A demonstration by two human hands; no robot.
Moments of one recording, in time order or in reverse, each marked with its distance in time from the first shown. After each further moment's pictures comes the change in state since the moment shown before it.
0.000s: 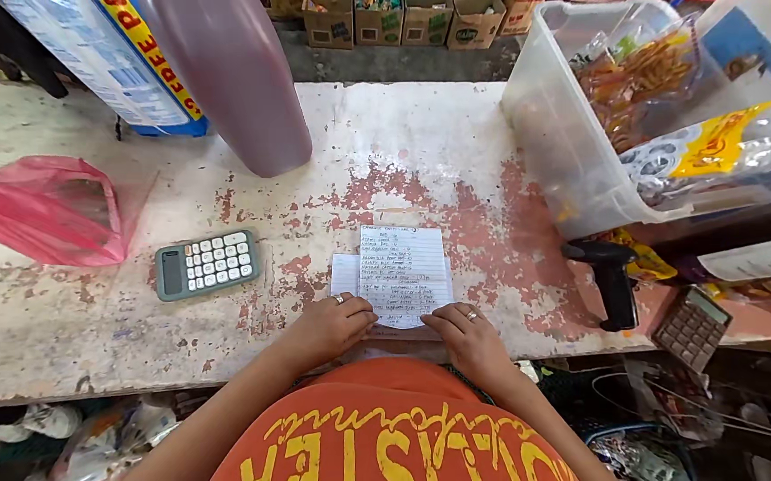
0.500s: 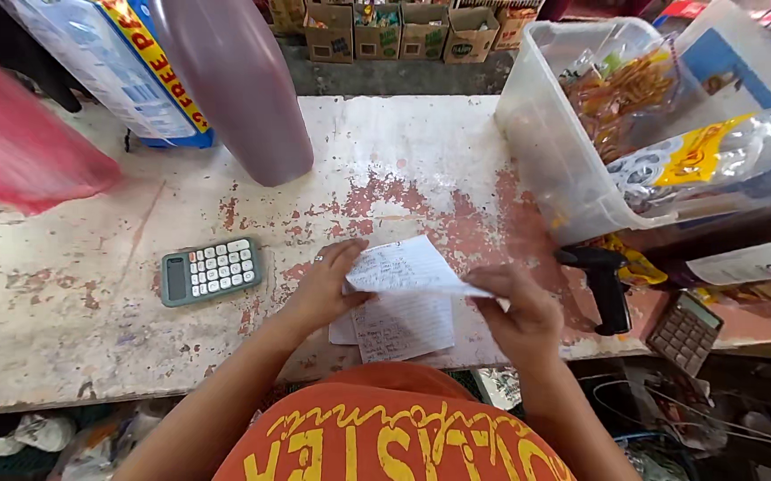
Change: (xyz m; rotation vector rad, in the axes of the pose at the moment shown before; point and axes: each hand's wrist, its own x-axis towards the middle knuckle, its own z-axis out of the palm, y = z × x) left_hand 0.040 -0.022 -0.028 -0.207 0.177 -0.304; right_hand 0.052 0.002 -0.066 0.420 0.421 0.047
